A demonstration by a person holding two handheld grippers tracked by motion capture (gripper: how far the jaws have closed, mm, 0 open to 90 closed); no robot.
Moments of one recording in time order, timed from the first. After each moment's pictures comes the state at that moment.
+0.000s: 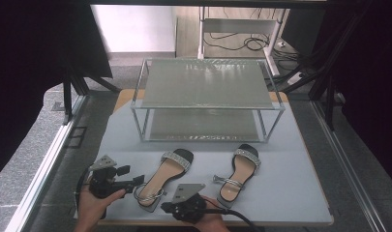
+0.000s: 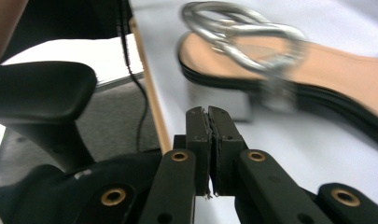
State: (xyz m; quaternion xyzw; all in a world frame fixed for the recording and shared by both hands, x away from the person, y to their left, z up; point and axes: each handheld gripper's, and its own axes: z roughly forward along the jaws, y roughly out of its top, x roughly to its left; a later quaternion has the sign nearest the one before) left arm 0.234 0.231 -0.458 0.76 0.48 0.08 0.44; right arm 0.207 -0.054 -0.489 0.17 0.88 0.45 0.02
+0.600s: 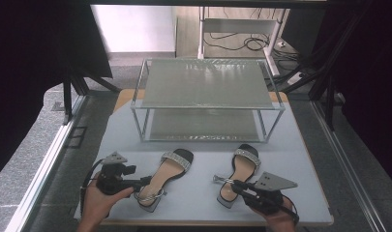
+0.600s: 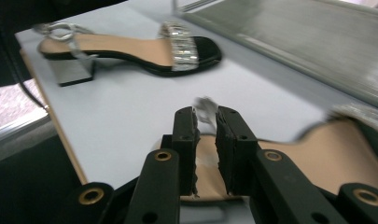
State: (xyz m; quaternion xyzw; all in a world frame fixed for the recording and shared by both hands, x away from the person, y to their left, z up) left arm 0.243 0.202 -0.436 0.79 0.47 0.05 0.38; right arm 0.214 -0.236 -0.459 0.31 0.81 0.48 0.14
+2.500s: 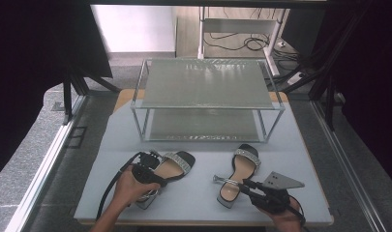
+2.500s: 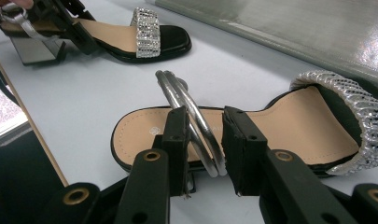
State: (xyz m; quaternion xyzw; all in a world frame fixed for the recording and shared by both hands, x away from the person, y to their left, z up) left arm 0.296 0.137 -0.477 0.86 0.48 -0.01 0.19; right arm 0.217 -0.250 -0.469 0.35 0.80 0.46 0.15
